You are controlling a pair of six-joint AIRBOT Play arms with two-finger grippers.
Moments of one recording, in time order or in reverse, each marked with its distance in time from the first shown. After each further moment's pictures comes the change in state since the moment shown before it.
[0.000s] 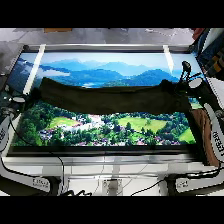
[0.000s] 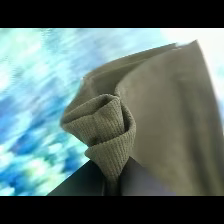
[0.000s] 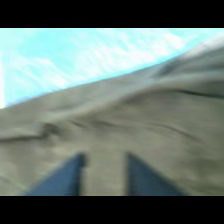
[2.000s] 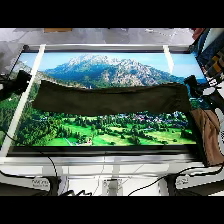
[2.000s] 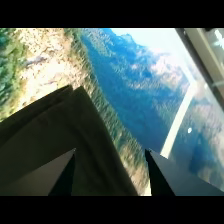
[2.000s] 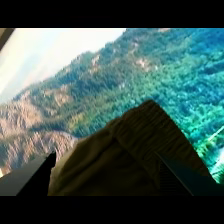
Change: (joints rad) left arm 0.099 0.088 0.218 0.079 -0.378 -0.142; right arm -0.229 -0.023 -0.076 -0.104 -0.380 0.331
